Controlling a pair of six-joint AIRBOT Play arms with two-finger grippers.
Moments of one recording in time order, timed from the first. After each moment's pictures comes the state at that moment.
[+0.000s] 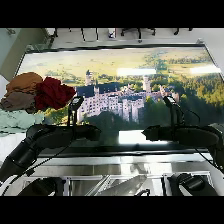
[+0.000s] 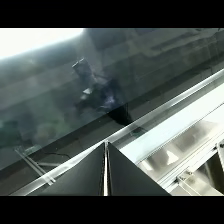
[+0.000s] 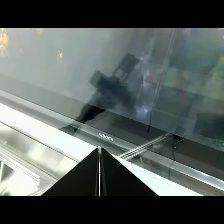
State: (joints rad) left arm -0.61 -0.85 0.80 -2.02 0.92 1.46; right arm 0.34 -0.69 0.71 2.10 -1.10 -1.49
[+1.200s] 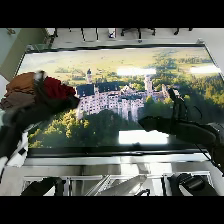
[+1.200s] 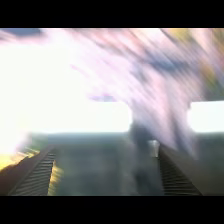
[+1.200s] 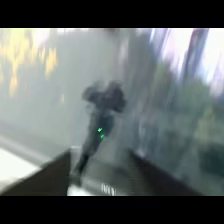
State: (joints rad) left arm -0.16 -0.96 0.96 -1.90 0.77 1.46; right arm 0.34 -0.72 0.71 2.10 -0.86 -1.49
